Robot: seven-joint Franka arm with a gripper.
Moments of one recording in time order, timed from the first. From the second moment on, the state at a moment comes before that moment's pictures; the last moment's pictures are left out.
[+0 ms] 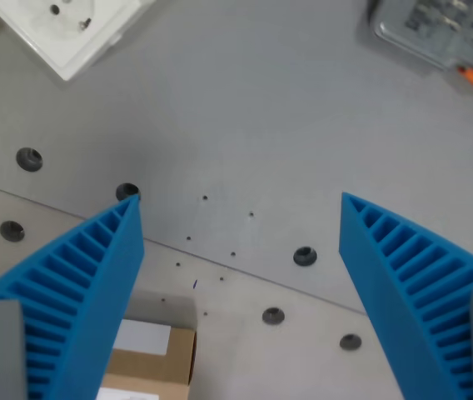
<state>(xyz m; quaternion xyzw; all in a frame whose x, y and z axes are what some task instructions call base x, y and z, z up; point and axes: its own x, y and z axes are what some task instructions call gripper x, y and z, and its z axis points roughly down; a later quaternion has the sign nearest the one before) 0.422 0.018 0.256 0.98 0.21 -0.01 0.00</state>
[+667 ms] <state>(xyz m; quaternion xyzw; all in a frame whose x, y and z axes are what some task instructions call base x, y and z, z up) 0.428 0.051 0.233 0.95 0.30 -0.01 0.00</state>
